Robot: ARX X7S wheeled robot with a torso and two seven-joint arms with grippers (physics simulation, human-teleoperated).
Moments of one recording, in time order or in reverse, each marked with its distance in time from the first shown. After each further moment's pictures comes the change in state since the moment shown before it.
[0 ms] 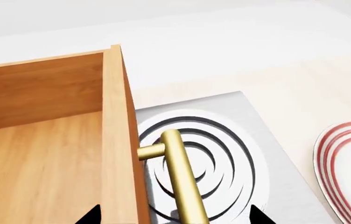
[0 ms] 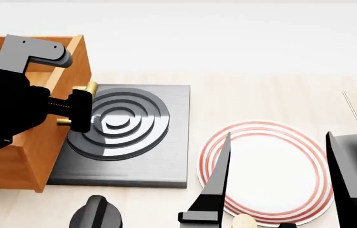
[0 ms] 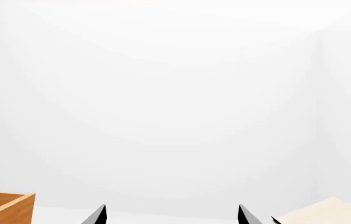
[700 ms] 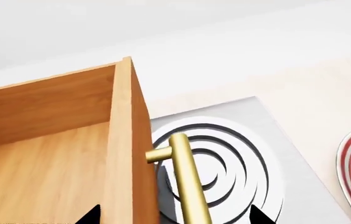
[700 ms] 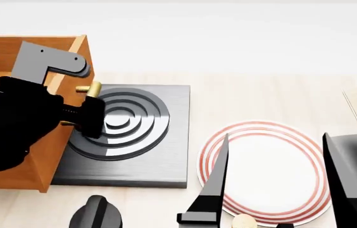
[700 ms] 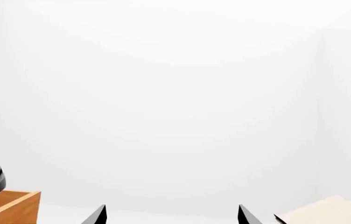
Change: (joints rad) left arm 0.074 0.021 -0.013 0.160 0.045 -0.001 -0.203; right arm -0.009 -0.004 -0.004 0.010 -0.006 -0.011 -0.009
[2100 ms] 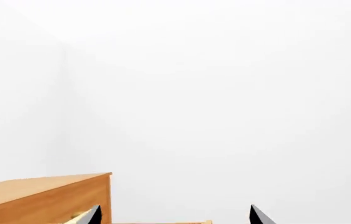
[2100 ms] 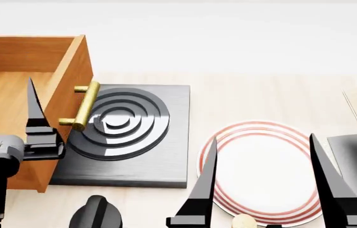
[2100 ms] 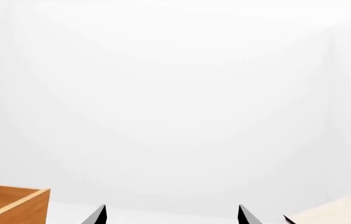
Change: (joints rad) left arm 0.522 -0.297 0.062 0.787 0.497 0.714 -0.625; right arm -0.002 -0.030 -0.008 0.003 -0.010 0.017 -0.015
